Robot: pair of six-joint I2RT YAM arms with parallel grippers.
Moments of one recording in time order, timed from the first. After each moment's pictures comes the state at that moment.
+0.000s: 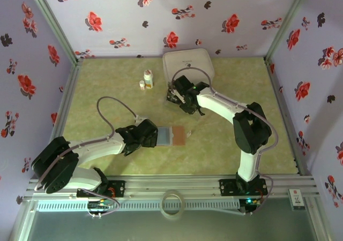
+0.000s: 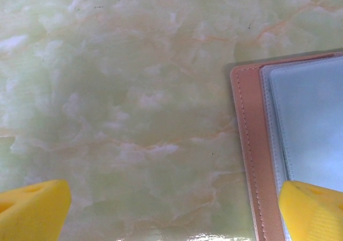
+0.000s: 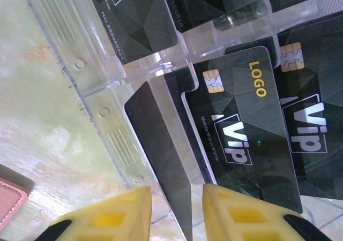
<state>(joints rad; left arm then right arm) -0.90 1.35 0.64 -0.43 -0.41 -0.65 0.67 1.87 1.45 -0.84 0.30 -0.20</state>
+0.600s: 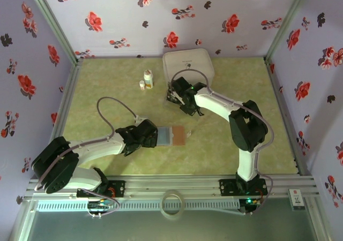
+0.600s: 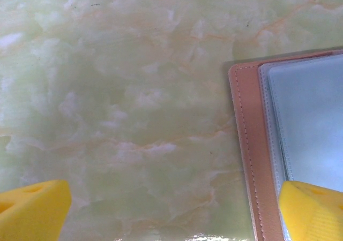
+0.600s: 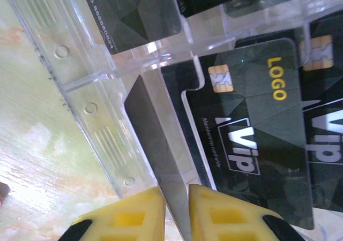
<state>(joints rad) -0.90 1.35 0.63 -0.42 -0.41 -0.65 0.67 1.91 1.47 -0.85 0.33 -0.21</state>
